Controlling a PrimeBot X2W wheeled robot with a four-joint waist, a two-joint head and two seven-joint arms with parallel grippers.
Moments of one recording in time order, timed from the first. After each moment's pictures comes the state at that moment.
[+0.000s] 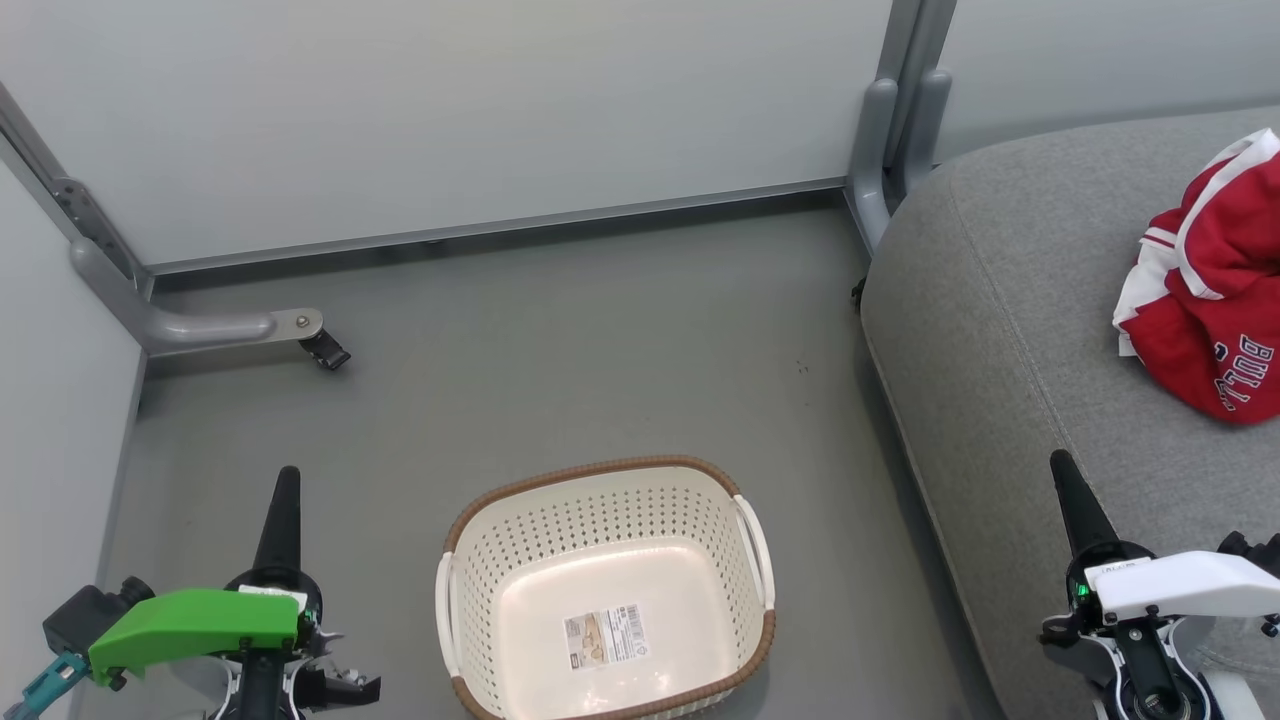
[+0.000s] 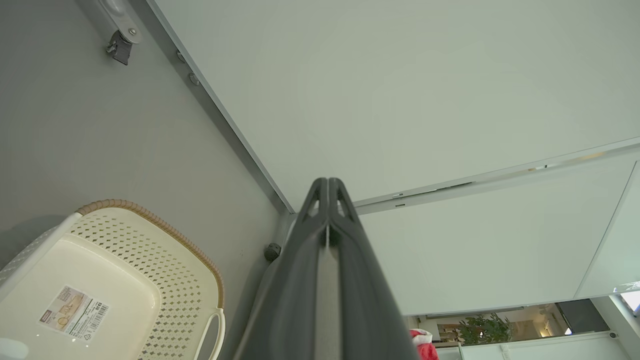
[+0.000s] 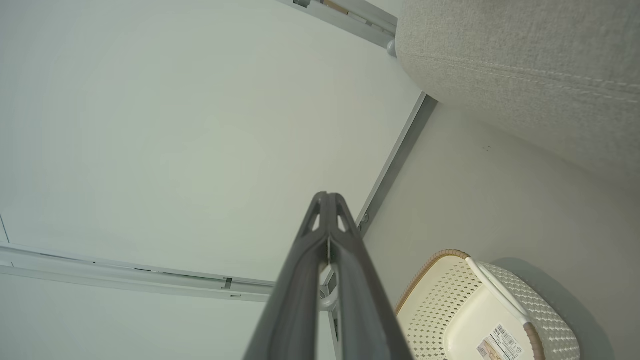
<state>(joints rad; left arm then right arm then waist) -0.09 0.07 0.03 0.24 -1.34 -0.11 0.01 -0.08 -0.04 -0.11 0.21 1.29 0.13 0.04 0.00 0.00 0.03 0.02</state>
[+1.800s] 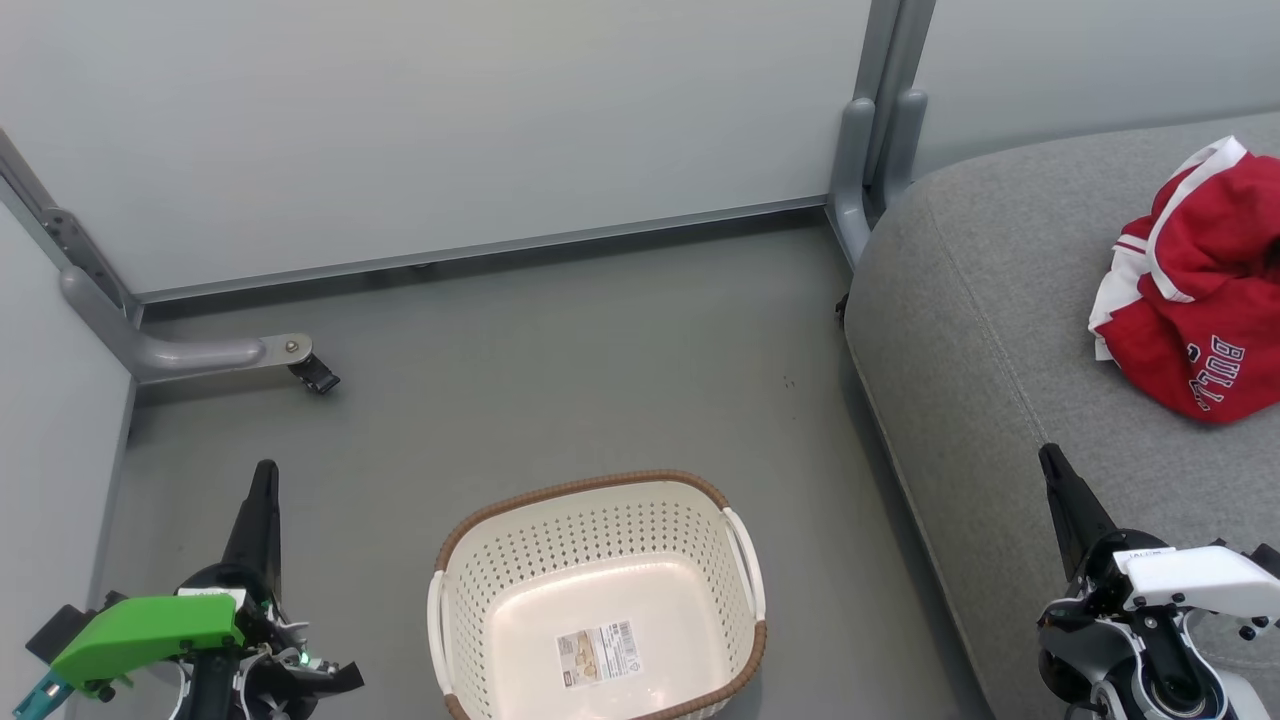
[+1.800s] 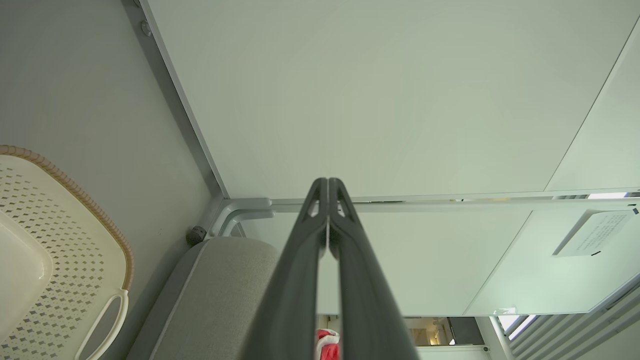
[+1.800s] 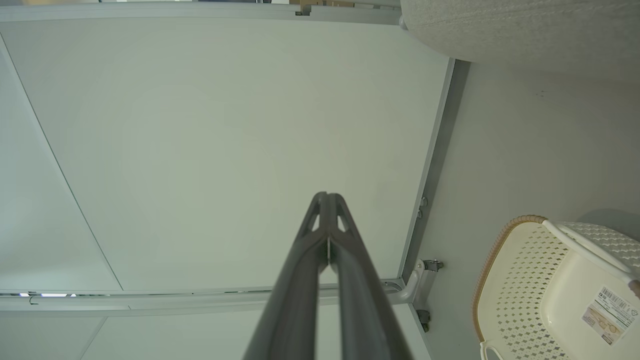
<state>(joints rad) -0.10 0.07 0.09 0.25 -1.63 -0.13 0.10 -0.11 -0.05 -0.11 0.25 1.61 0.13 0.11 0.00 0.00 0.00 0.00</state>
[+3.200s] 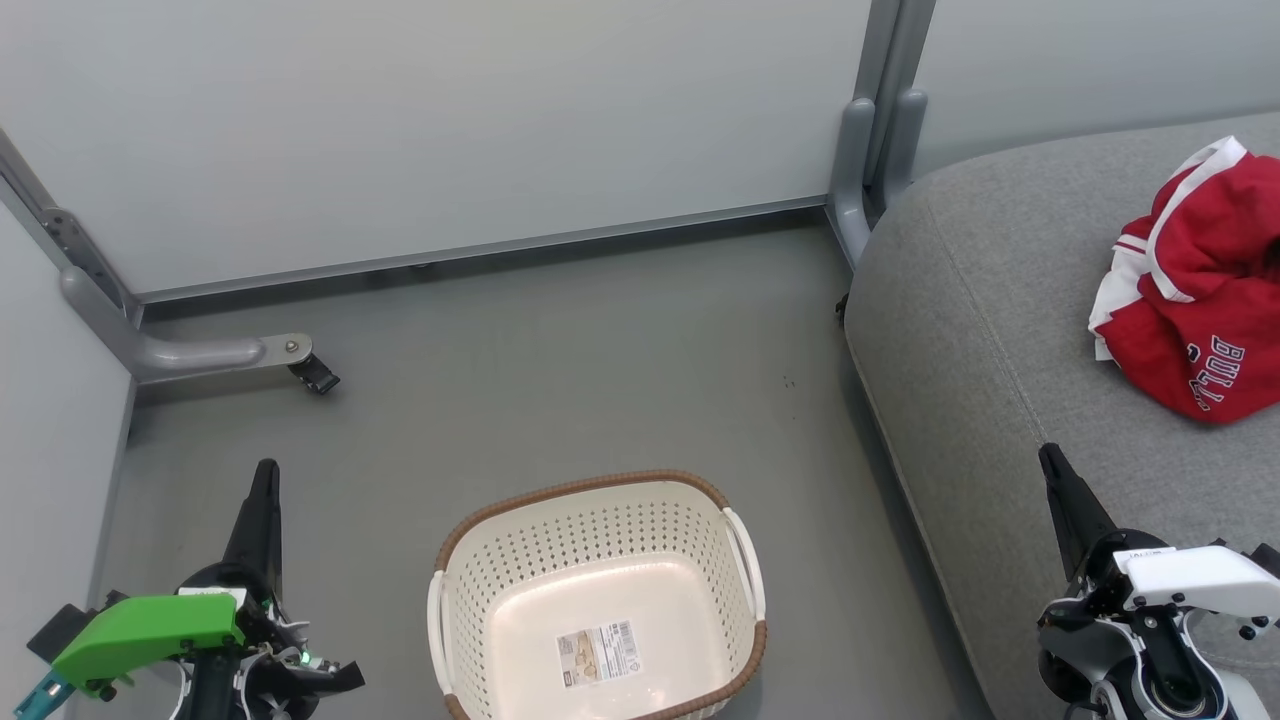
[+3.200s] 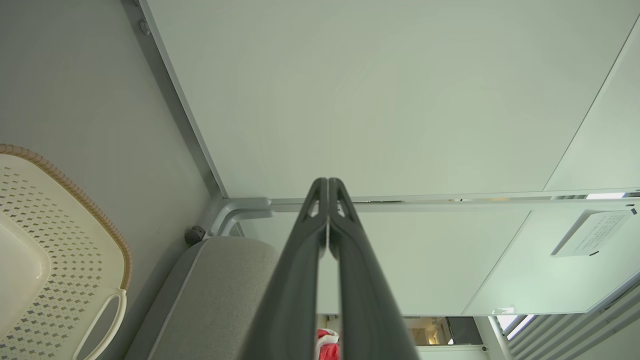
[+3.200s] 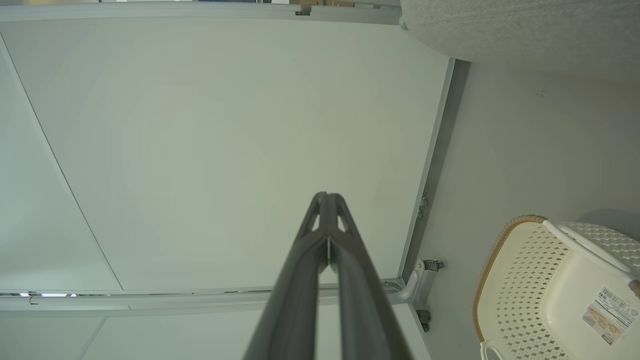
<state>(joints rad) -0.10 0.06 0.10 0.25 -1.63 -0.13 0.10 -0.11 -0.05 -0.11 0.25 1.61 0.13 0.12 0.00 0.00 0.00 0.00</state>
